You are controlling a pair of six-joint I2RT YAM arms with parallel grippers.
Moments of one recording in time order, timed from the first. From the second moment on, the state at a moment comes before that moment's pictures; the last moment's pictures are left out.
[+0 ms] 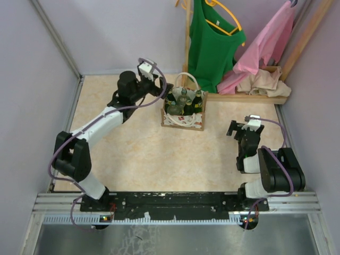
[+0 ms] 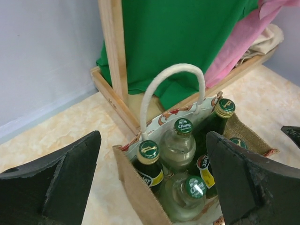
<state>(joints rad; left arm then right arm) -0.44 1.62 1.25 0.35 0.29 -0.05 0.02 1.44 0.15 1.16 0.20 0.05</state>
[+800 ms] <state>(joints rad) -0.60 1.86 1.42 0.26 -0.16 0.01 0.02 1.44 0.15 1.16 0.20 0.05</state>
